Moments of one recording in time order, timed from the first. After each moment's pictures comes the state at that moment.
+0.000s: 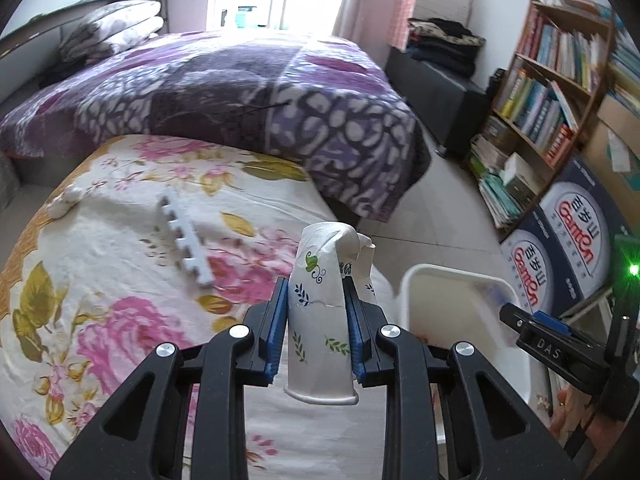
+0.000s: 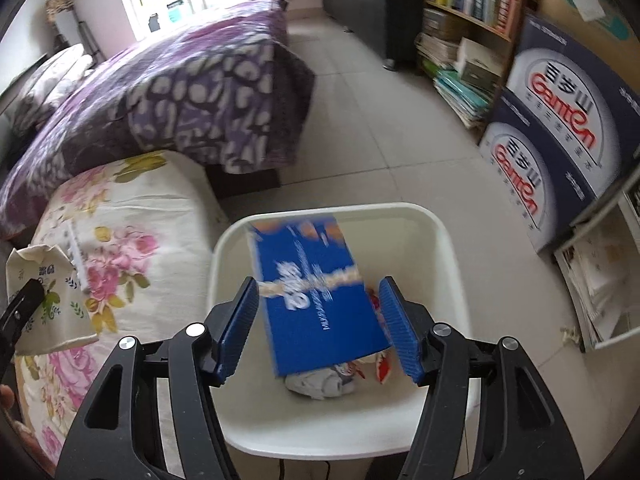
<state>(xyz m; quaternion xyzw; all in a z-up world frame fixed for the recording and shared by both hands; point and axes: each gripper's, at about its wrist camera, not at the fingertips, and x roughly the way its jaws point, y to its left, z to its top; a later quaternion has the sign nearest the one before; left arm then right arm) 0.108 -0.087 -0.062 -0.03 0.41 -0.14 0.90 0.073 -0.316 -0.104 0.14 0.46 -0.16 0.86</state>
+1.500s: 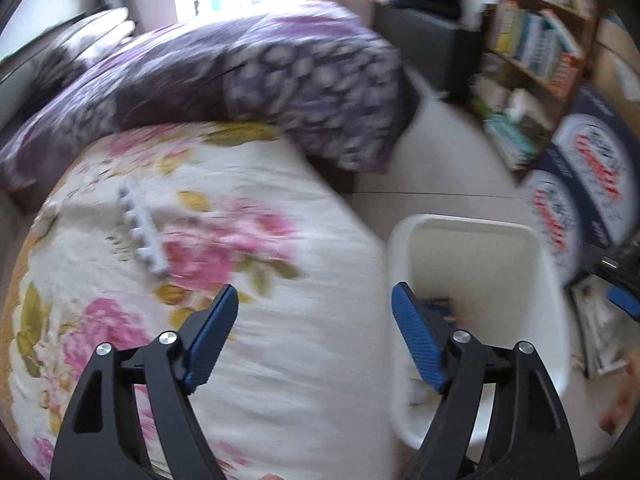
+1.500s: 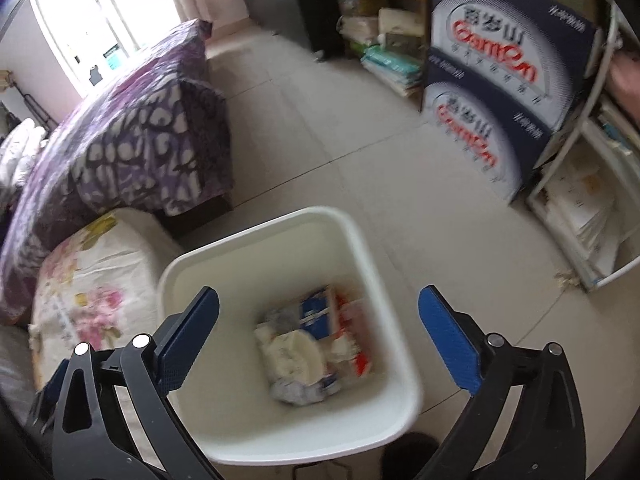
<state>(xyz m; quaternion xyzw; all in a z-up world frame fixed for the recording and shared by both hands) 0.135 -0.132 -0.113 0.07 0.47 -0.10 0.88 0.046 -0.386 -0.105 0.25 0.45 -0.22 0.83</state>
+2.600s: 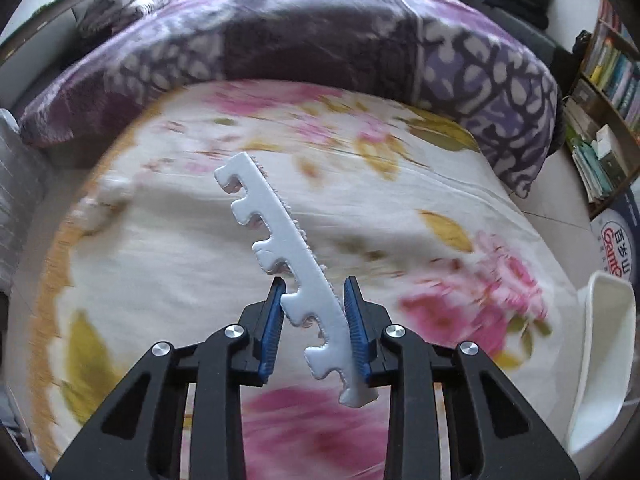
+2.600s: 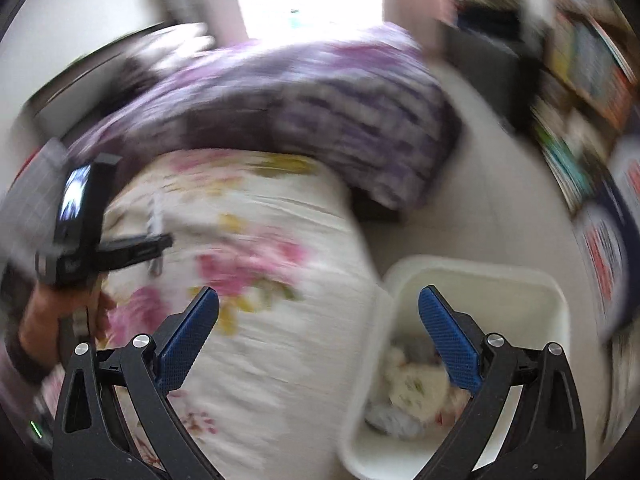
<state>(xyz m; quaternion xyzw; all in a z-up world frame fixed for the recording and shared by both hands) 0.236 0.053 -0.130 0.04 0.51 -0.03 0.86 0.108 -0.187 -0.073 0.04 0.39 0.06 0.92</state>
